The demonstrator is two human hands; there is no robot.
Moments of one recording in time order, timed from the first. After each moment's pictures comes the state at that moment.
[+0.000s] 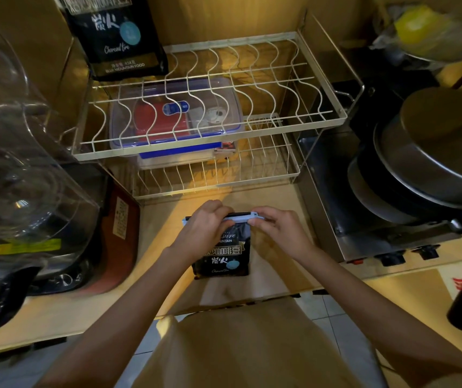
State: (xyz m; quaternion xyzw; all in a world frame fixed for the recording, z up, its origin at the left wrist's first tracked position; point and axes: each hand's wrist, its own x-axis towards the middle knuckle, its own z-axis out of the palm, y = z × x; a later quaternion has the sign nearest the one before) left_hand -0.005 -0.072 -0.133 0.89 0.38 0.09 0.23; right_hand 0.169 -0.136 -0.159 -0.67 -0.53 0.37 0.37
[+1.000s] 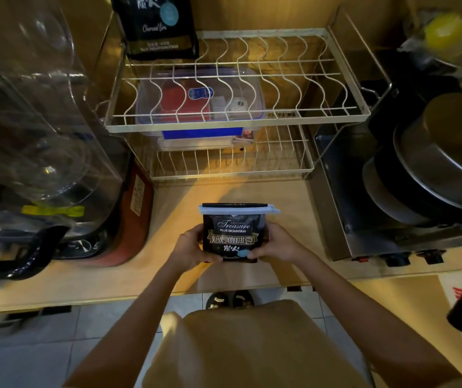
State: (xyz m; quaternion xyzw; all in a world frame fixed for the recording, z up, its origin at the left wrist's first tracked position) left_hand -0.069 -0.106 -0.208 0.65 0.53 0.12 0.52; right_hand 0.147 -0.150 -0.190 -0.63 -0.47 0.57 0.22
